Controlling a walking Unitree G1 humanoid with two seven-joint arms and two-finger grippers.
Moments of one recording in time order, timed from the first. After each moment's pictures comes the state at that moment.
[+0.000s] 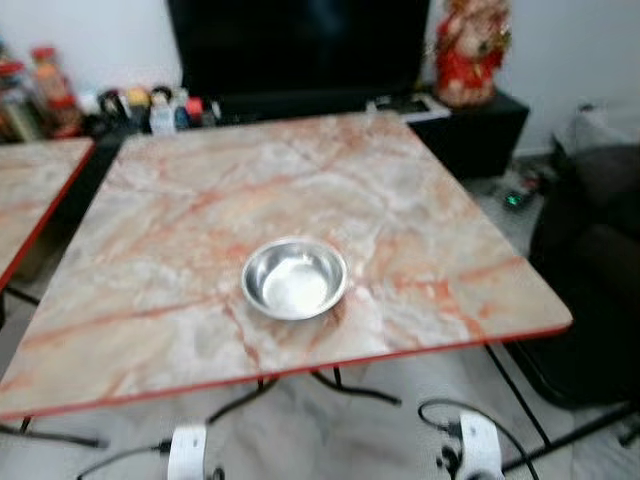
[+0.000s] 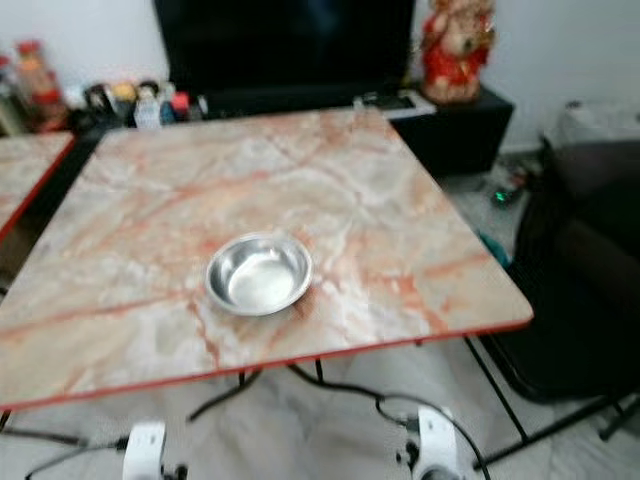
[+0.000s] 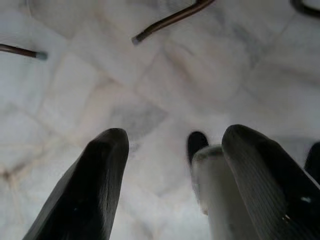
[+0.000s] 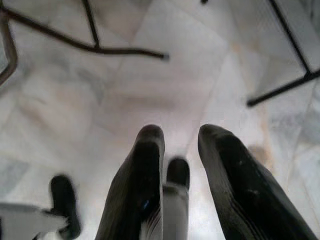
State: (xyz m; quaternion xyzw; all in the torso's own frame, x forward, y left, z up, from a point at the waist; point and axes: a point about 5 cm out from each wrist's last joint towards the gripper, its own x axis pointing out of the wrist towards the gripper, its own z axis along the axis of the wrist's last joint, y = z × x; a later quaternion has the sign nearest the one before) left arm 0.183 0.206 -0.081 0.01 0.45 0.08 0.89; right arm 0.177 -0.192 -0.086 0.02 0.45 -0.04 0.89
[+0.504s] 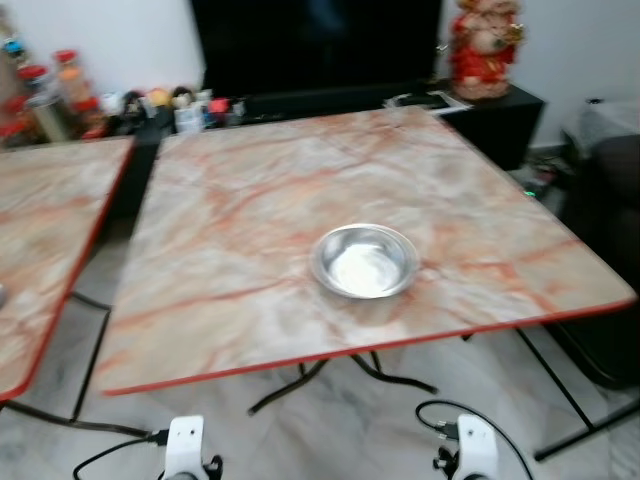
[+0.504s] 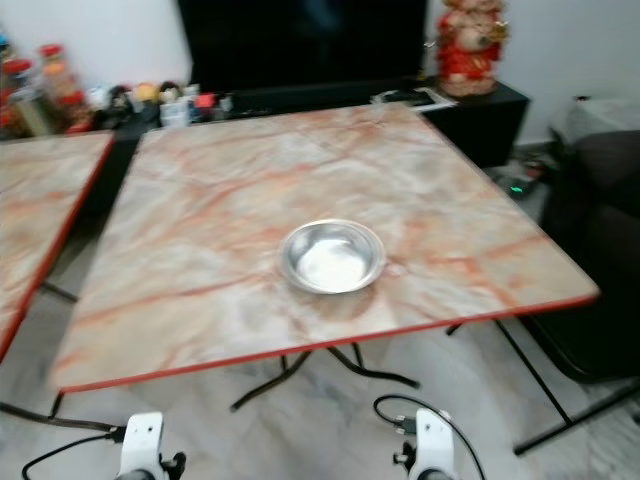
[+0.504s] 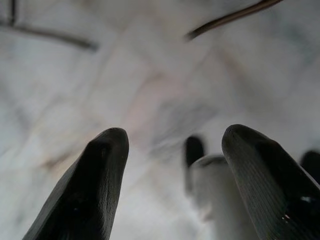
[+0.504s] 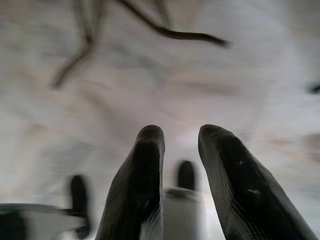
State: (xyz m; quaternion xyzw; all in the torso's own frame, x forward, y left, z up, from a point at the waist) left arm 0.177 0.212 -0.083 0.01 0.46 0.09 0.88; right arm 0.184 -0.179 -0.084 0.03 0.44 -0.03 0.90
